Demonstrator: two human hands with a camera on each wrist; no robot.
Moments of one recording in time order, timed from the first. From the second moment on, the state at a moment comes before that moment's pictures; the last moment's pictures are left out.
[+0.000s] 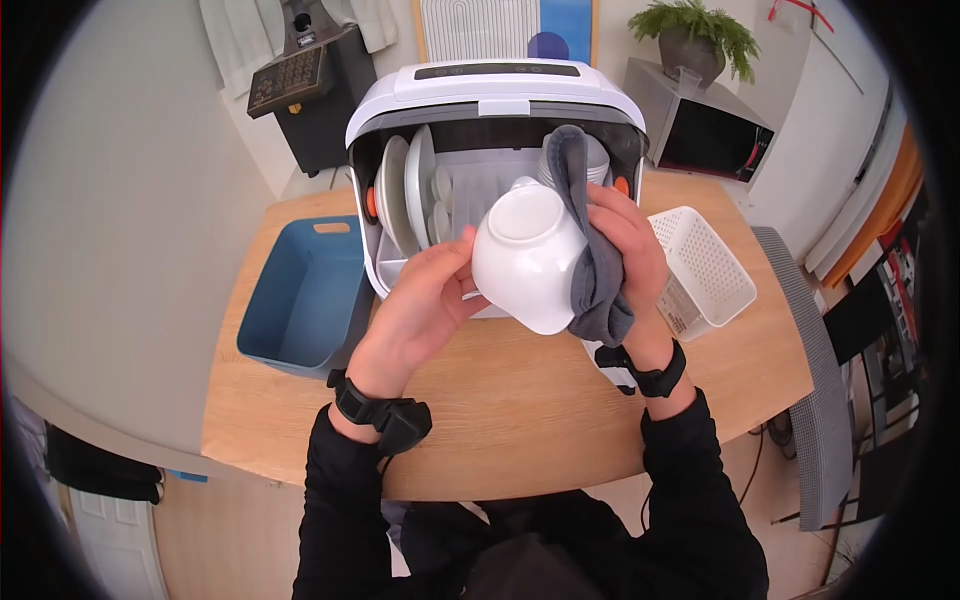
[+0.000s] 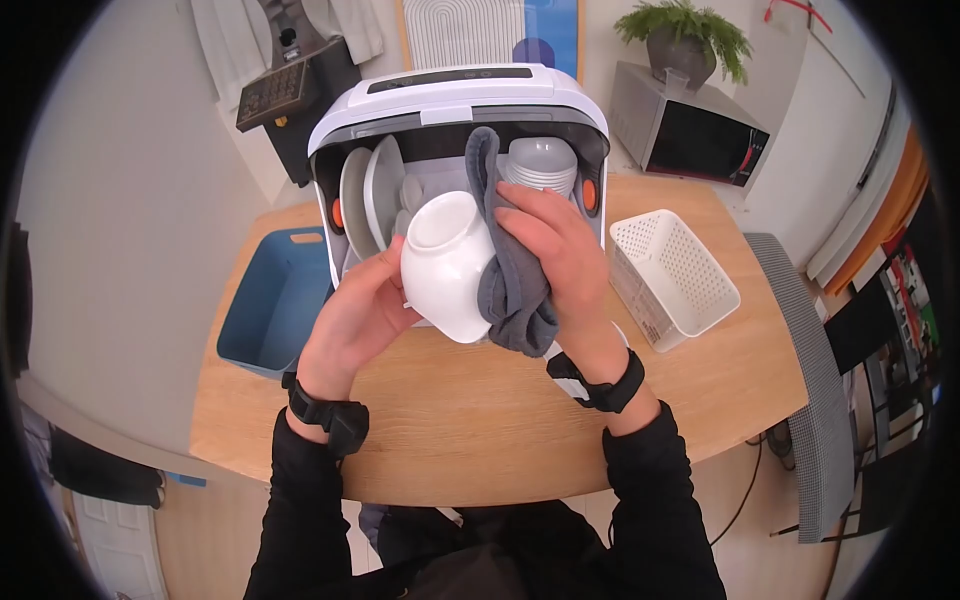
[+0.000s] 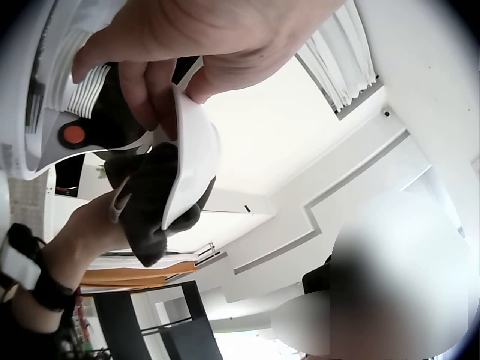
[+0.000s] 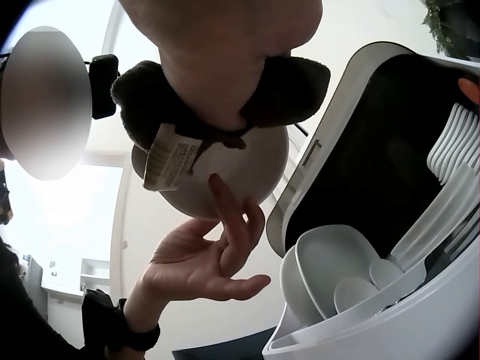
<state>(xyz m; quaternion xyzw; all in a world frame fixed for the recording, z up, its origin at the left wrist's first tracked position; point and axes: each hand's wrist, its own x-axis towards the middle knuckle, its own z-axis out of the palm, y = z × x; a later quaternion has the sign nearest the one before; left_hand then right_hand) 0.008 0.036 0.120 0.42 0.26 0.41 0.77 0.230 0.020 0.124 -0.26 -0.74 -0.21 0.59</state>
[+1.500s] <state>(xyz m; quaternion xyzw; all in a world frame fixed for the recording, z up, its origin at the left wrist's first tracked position) 0.017 0.018 0.129 0.79 0.44 0.42 0.05 0.245 0.021 0.116 -0.56 -0.64 0.16 0.51</state>
